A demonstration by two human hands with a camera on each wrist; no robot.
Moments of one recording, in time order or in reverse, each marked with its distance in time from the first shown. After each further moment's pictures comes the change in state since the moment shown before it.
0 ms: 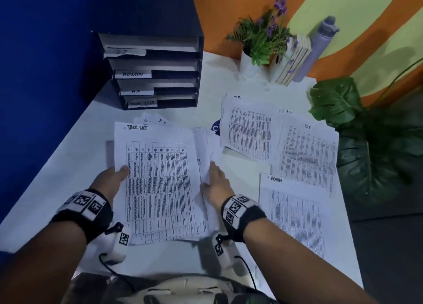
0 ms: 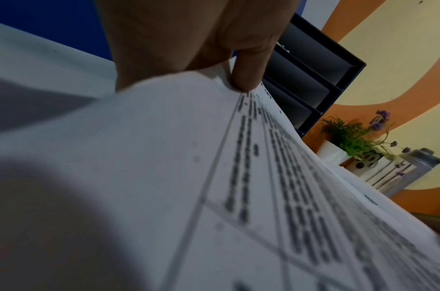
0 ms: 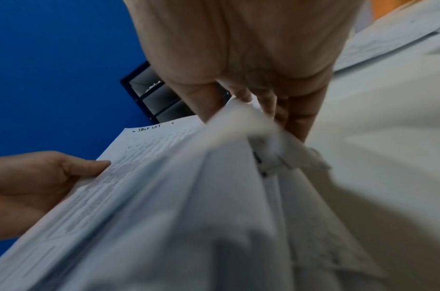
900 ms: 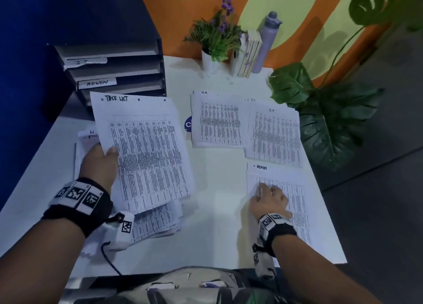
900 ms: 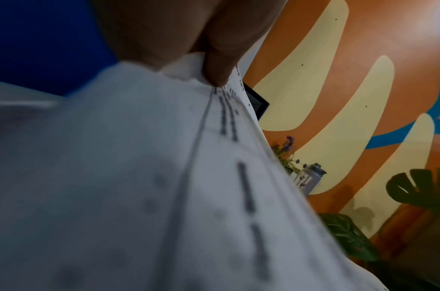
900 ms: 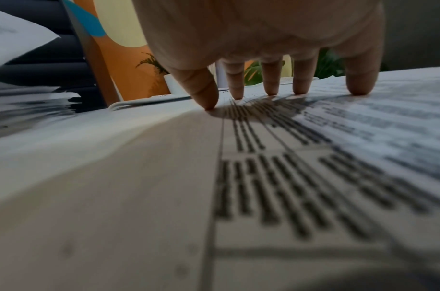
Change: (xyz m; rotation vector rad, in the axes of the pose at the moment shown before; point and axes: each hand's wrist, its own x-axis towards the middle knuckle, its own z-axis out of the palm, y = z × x) left_hand -0.061 0.055 0.028 0.089 0.100 0.449; right_hand -0.092 0.156 -0.027 -0.138 0.468 0.561
